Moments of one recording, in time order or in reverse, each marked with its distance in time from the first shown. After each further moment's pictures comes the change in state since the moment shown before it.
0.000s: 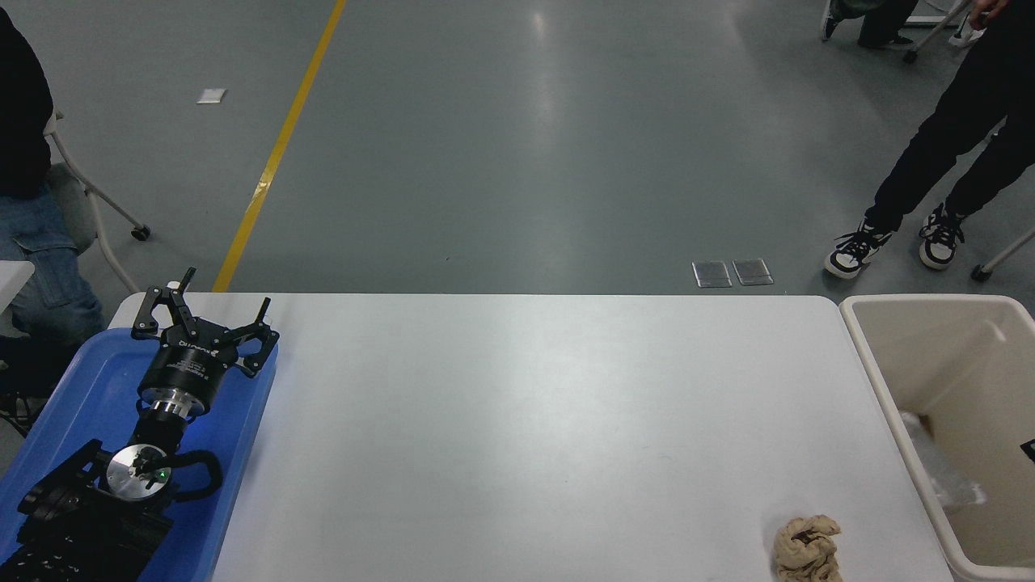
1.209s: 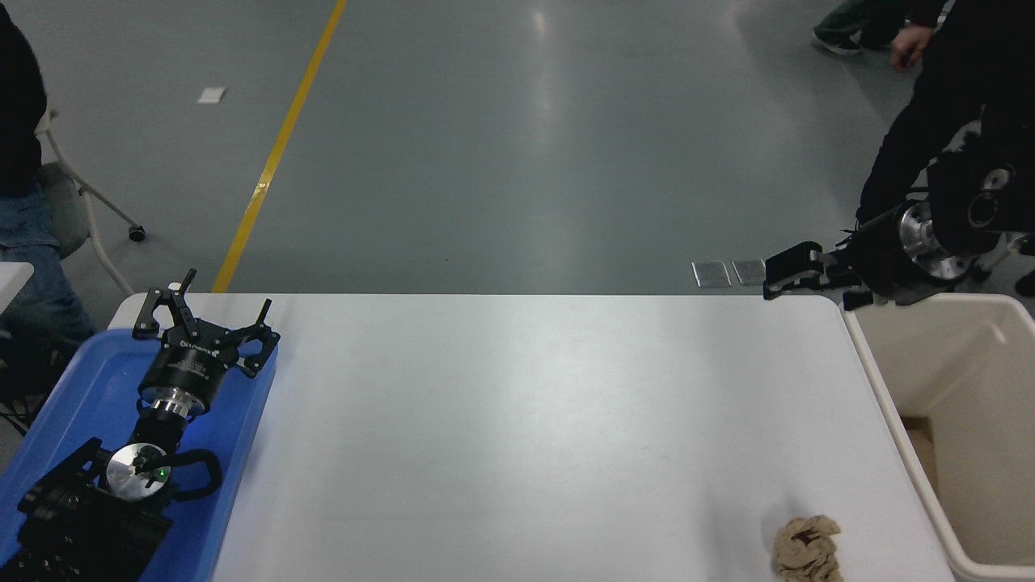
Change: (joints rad) left arm 0.000 0.000 0.003 0.000 0.000 0.000 0.002; right arm 1.520 0.108 -0.650 1.232 -0.286 0.722 0.006
